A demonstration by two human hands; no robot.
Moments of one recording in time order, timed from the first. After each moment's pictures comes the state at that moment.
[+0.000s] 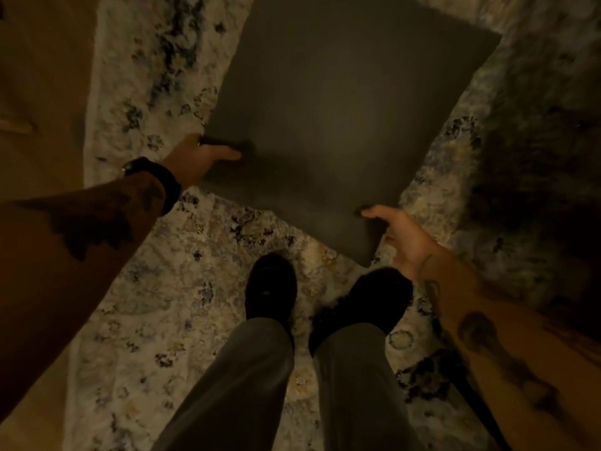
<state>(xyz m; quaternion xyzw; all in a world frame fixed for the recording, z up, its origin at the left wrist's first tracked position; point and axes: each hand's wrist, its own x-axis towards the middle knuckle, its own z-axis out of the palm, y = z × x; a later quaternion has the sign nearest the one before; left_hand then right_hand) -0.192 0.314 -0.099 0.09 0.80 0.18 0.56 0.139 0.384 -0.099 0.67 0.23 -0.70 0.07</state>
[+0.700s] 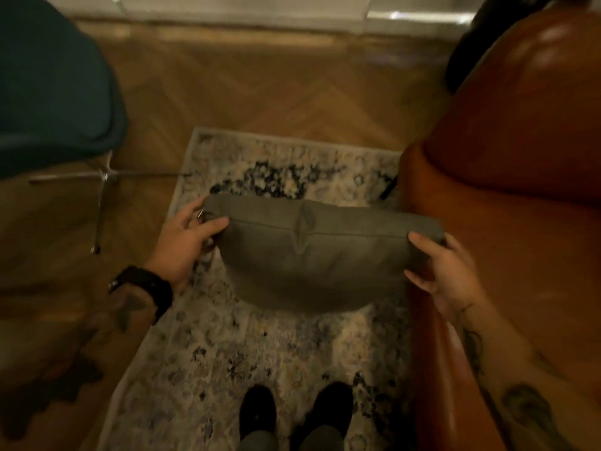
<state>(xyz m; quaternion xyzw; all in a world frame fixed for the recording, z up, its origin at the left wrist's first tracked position) -0.199 0.420 0.281 0.19 0.69 0.51 0.48 0.173 0.545 0.295 0.66 0.30 -0.61 -0.31</state>
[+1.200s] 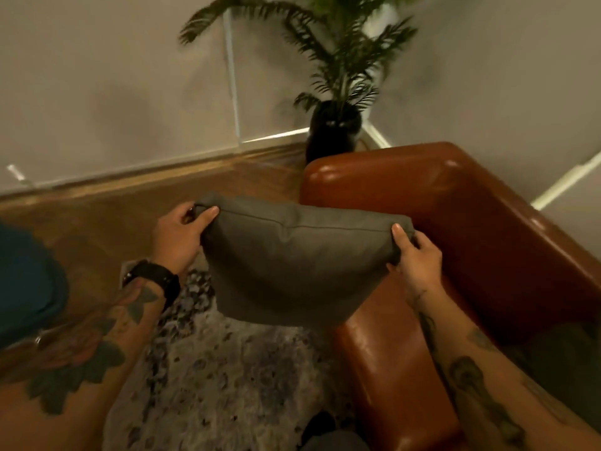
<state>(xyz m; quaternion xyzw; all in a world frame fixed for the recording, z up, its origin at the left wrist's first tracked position) -0.095 0.508 0.610 0.44 0.64 0.49 0.39 0.278 0.493 0.599 0.67 0.32 -0.41 -0.53</state>
